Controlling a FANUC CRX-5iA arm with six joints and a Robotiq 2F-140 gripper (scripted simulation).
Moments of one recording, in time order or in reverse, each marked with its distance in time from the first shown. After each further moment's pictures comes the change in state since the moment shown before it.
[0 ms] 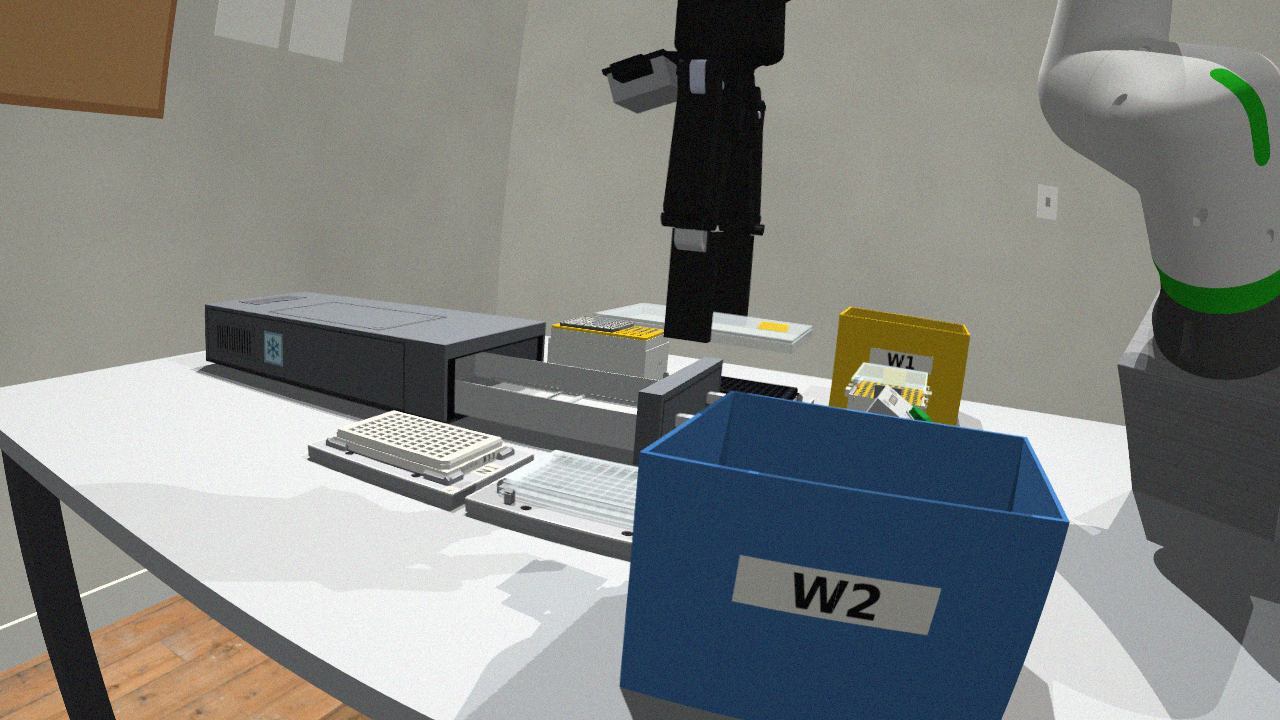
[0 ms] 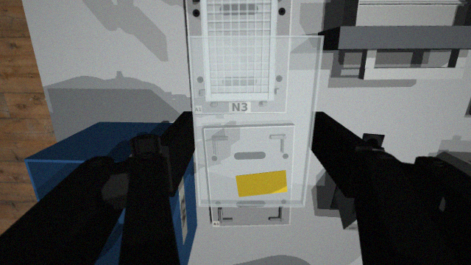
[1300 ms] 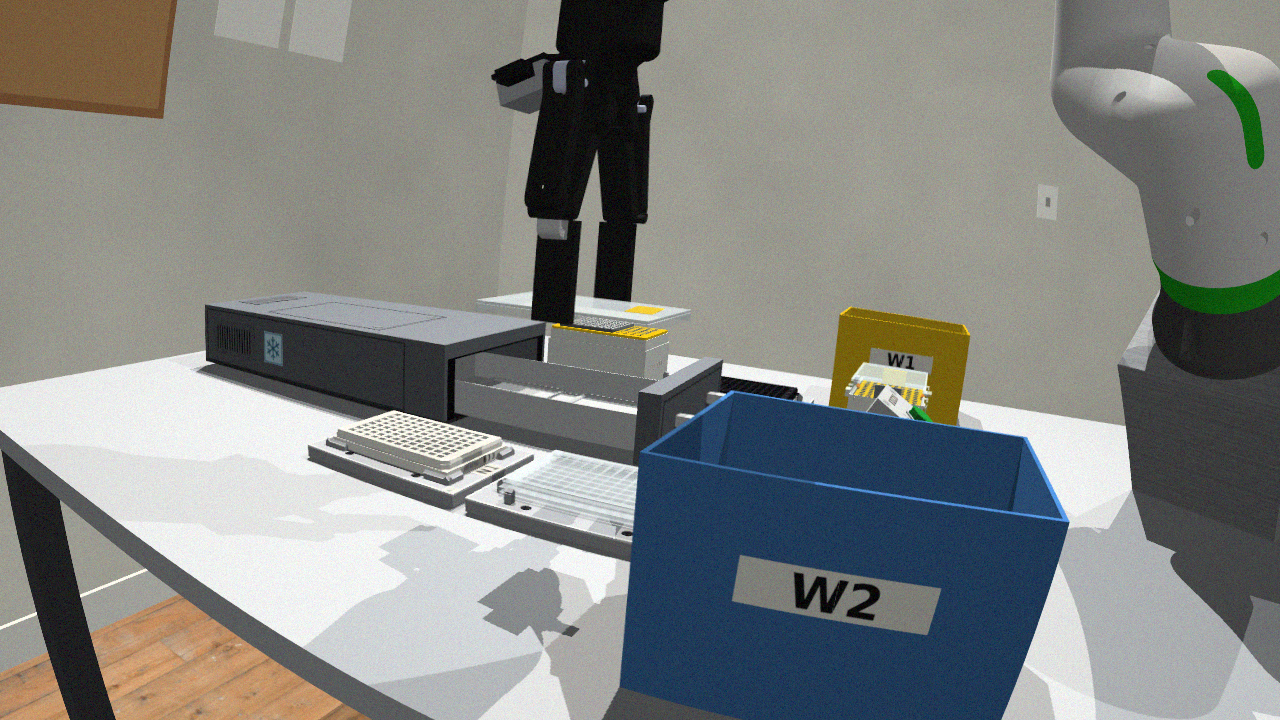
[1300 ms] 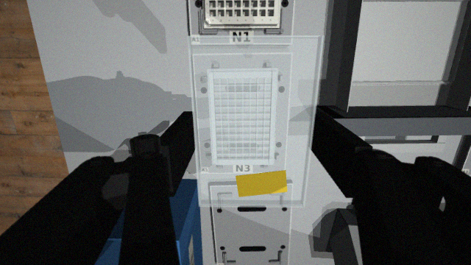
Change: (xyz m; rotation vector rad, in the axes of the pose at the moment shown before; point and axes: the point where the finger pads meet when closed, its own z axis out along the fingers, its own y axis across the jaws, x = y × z) arm 0.088 -0.005 0.000 0.001 0.000 0.000
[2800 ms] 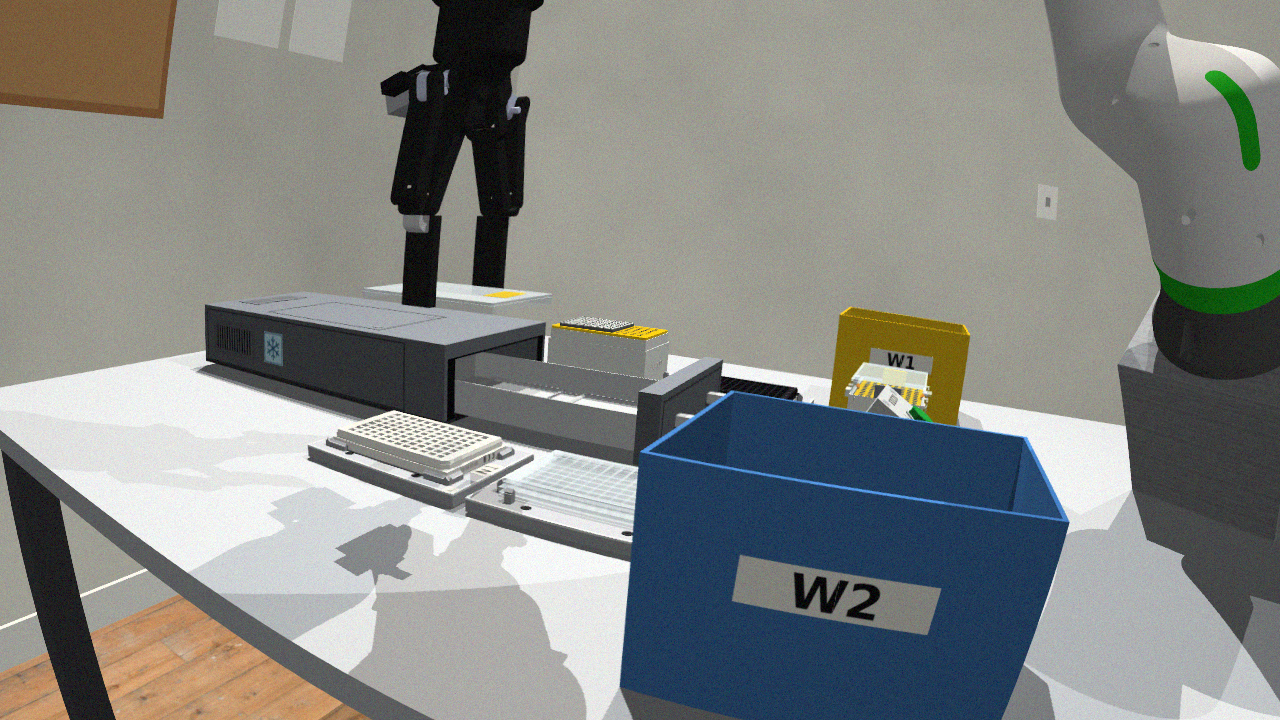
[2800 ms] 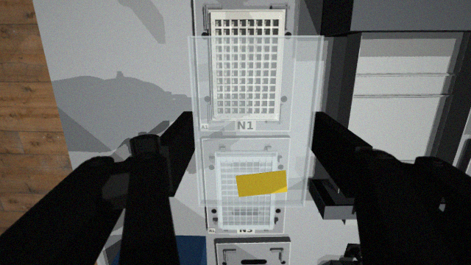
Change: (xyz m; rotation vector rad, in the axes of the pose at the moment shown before) arm 0.109 -0.006 0.000 0.000 0.000 0.000
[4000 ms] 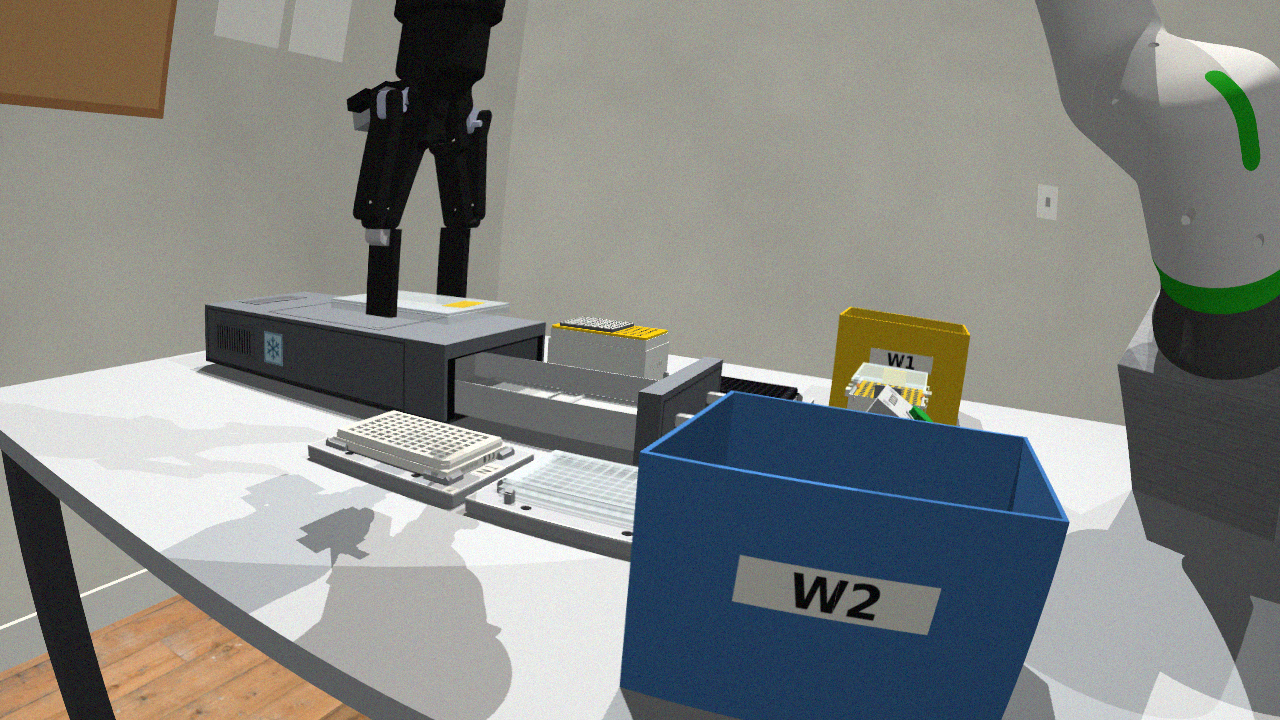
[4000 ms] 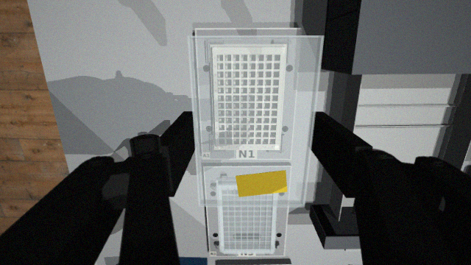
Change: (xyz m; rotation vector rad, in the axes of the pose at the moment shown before) arm 0.037 -0.002 0.011 0.000 -0.001 0.000
